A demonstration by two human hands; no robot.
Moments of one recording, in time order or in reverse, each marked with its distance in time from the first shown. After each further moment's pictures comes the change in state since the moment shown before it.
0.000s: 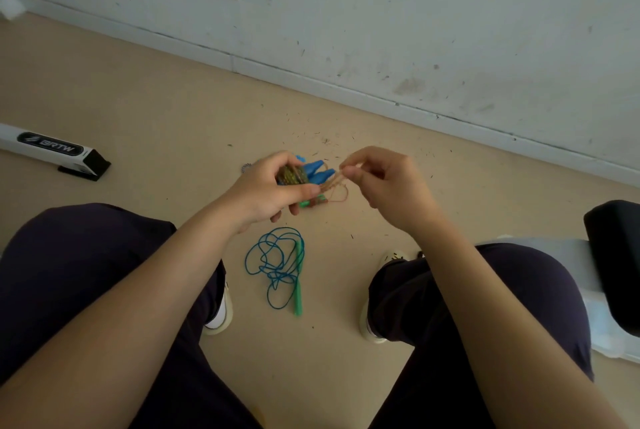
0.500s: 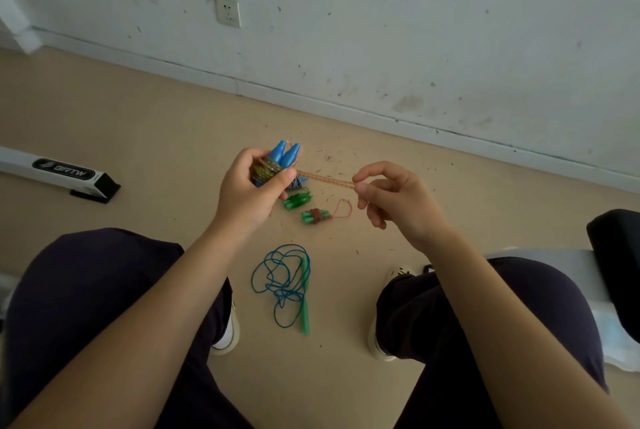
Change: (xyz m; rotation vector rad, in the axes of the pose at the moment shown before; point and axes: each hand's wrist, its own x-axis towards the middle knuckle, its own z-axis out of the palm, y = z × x) left_hand -0.002 0.000 -0.012 -0.150 0.409 0.188; right_hand -0.002 0.008 -0.008 0.432 -0.037 0.139
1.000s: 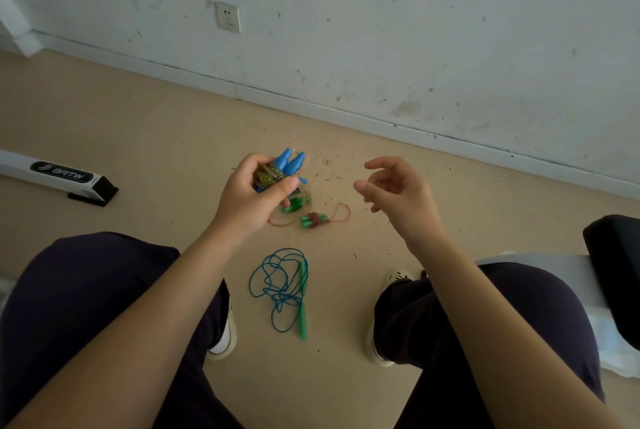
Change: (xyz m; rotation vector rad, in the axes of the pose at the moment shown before) left_hand 0.000 0.001 -0.002 -0.014 -0.103 -0.021; right_hand 0.005 0.010 -0.002 -0.112 0.241 -0.095
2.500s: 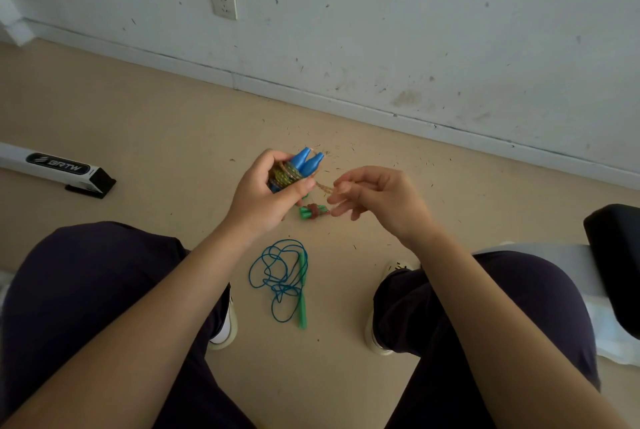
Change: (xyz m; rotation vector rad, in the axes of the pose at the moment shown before) left_hand -0.008 -0.004 0.018 0.013 -0.072 0.061; right_hand -0.008 -0.015 0.014 0.107 -0.314 0.128
